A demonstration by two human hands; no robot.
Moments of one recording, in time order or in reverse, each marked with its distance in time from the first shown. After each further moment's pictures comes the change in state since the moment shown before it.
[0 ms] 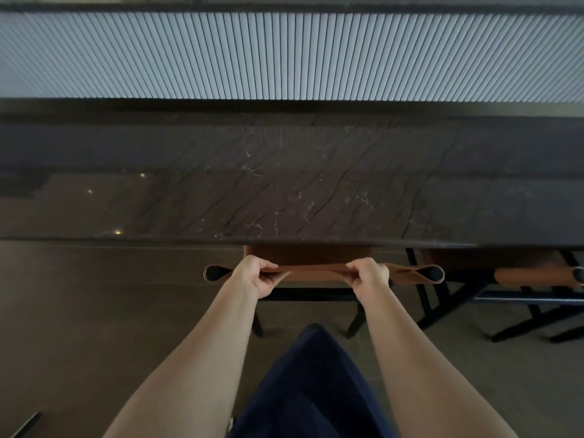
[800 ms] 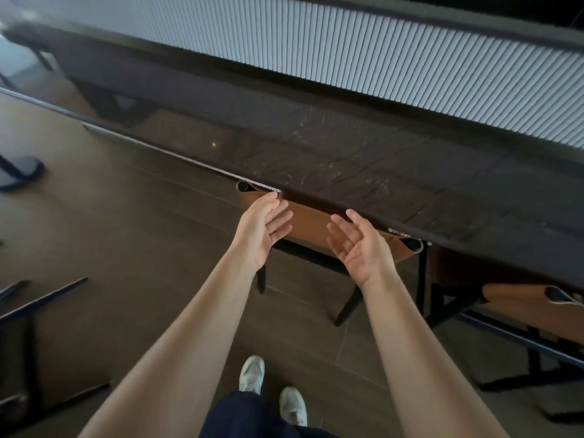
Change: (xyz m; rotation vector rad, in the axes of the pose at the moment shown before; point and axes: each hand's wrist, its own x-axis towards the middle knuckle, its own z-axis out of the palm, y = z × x) left_hand -0.159 -0.123 -0.023 -0.055 -0.146 0.646; right_hand -0.125 -0.009 -0.092 -0.137 -0.608 -0.069
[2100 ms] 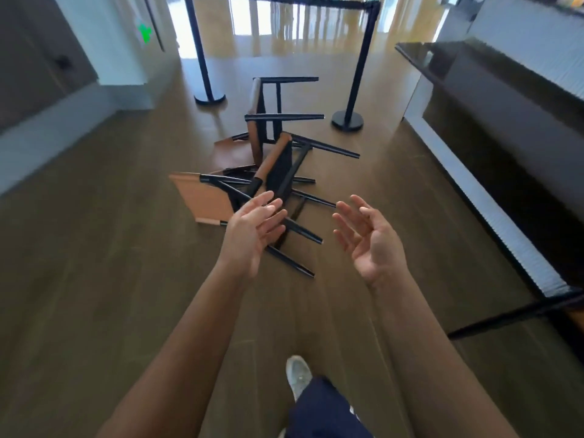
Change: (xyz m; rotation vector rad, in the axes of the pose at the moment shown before) left_hand -0.544 0.008 -0.502 -0.298 0.806 0.615; right_hand -0.446 0.434 0.226 -0.574 -0.857 0.327
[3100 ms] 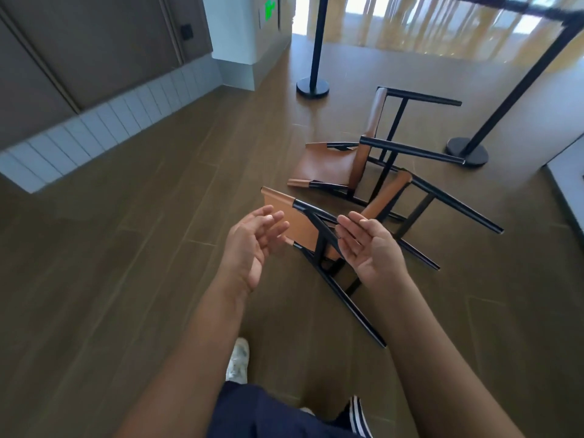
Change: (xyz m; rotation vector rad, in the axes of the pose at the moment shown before) left_hand 0.249 0.139 -0.230 -0.236 0.426 -0.017; right_hand 0.241 0.105 0.331 -0.147 -0.108 0.334
